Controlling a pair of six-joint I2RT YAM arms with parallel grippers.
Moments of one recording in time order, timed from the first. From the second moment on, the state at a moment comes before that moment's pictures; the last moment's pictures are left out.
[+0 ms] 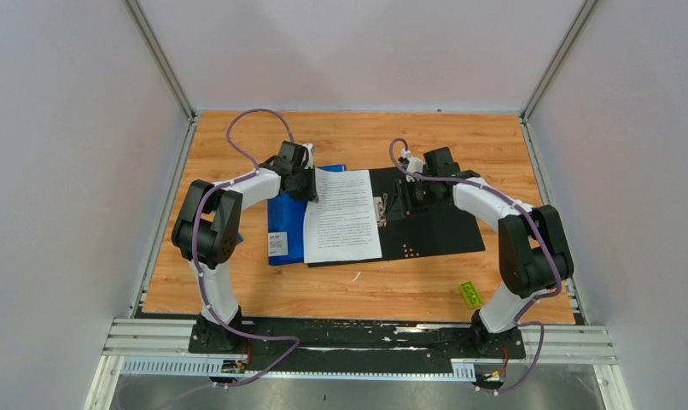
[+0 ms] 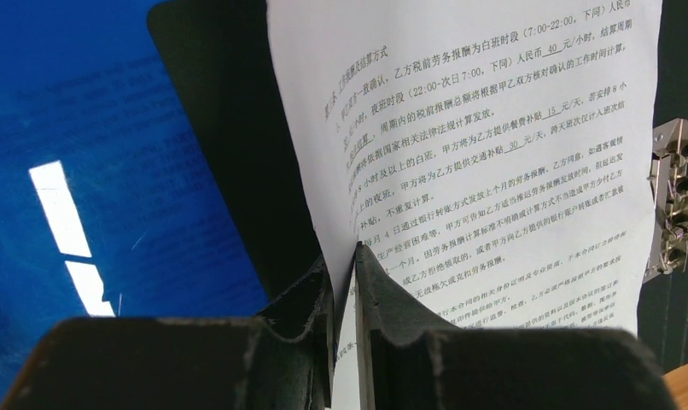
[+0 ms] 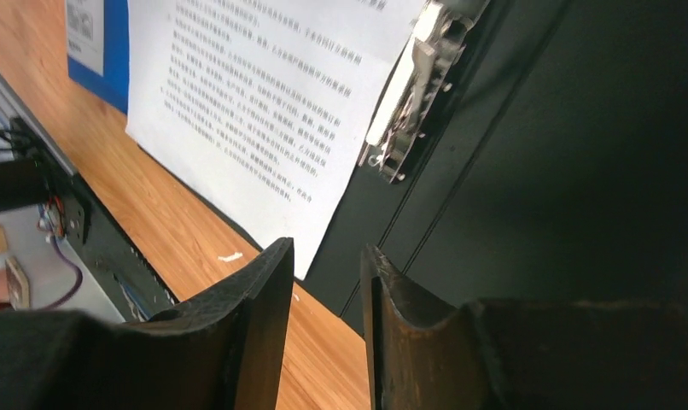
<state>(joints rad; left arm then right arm) -0.36 1.90 1.21 -0.25 0.16 -0.34 0.31 1.70 1.08 -0.44 -0.64 0.08</state>
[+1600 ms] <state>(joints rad) -0.36 1.90 1.22 -0.28 0.14 -0.32 0.24 1.80 1.13 -0.39 -0.82 0.11</state>
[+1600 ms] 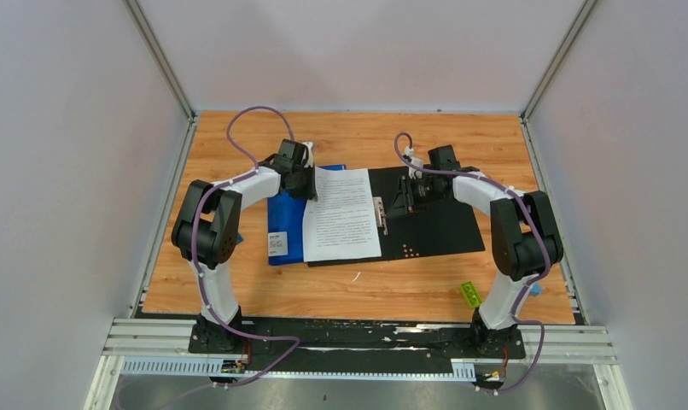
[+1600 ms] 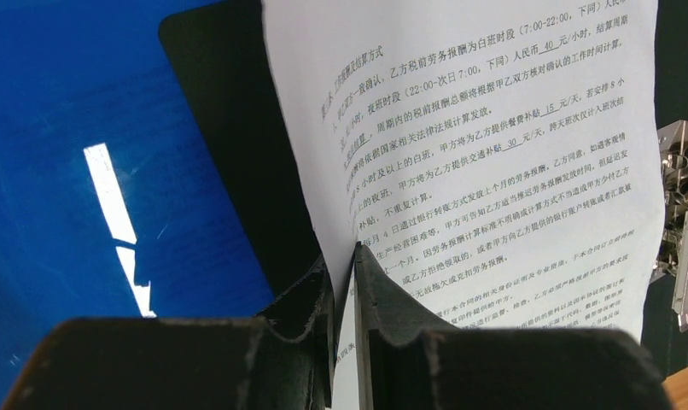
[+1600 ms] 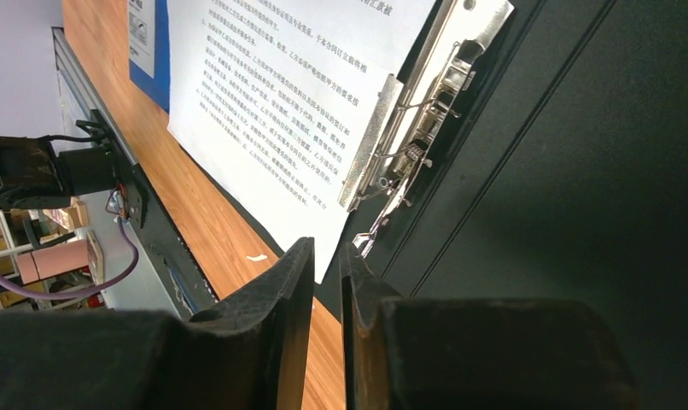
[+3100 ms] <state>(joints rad) -0.39 1.90 1.29 -0.39 0.16 -0.33 0.24 1.76 1.11 -0.37 -0.70 0.14</state>
